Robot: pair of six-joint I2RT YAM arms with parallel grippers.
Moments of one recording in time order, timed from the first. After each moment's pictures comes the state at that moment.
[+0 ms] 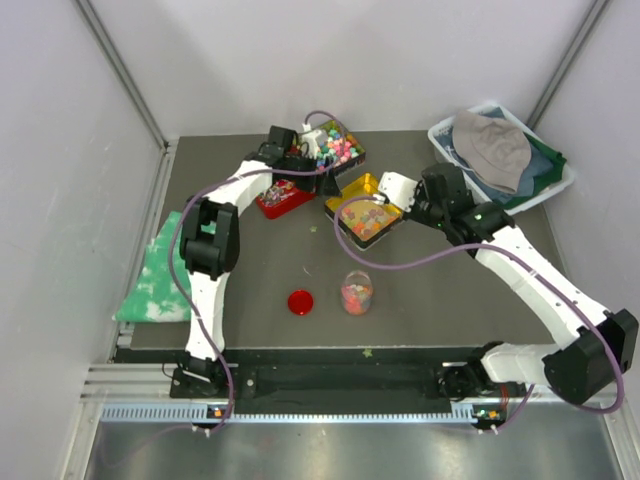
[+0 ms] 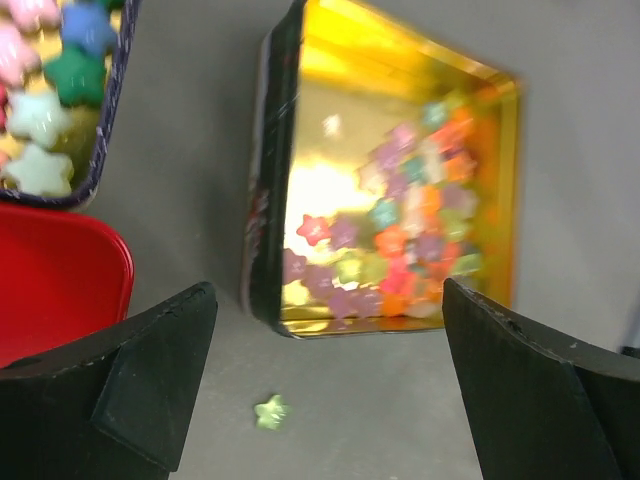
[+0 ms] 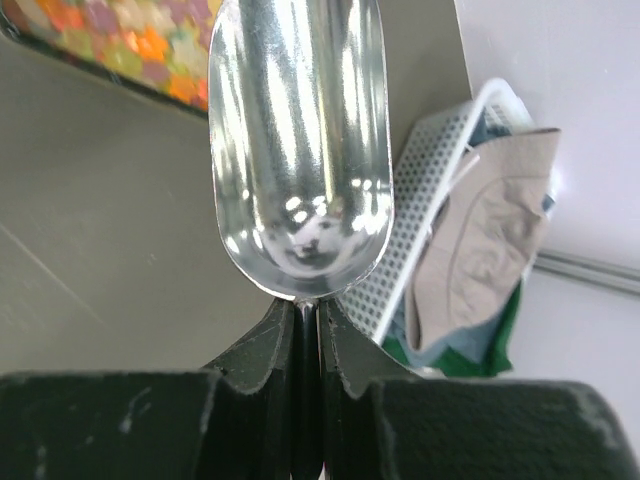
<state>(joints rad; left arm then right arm) -0.30 2.21 1.84 -0.40 0.75 -0.07 0.51 1.25 1.18 -0.60 0.17 -0.82</state>
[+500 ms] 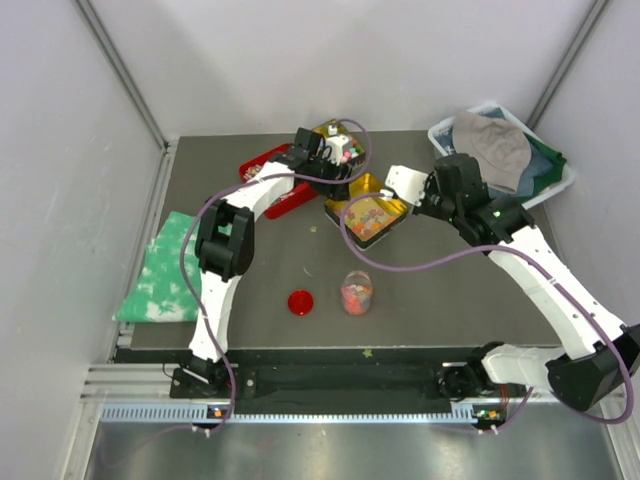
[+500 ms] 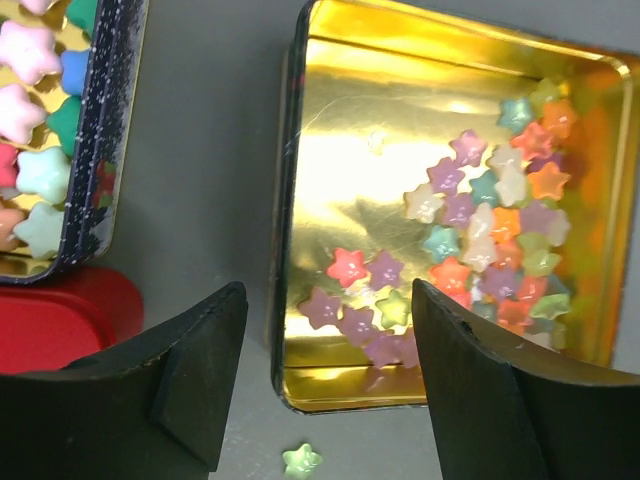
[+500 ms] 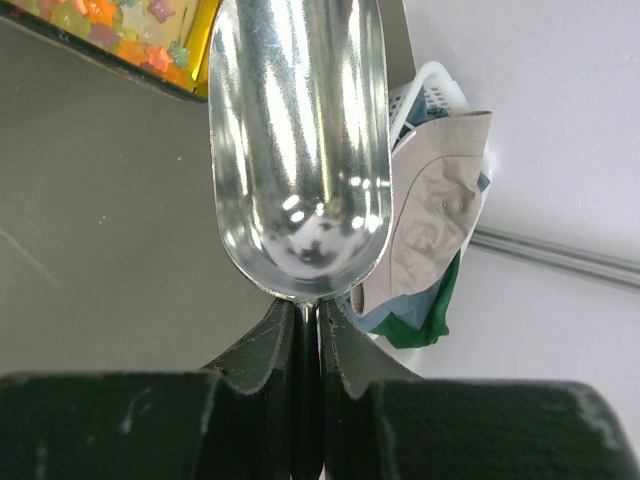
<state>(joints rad) -0.42 2.28 1.94 -0.46 0.47 0.08 0.51 1.21 1.32 -0.76 0.25 -0.91</state>
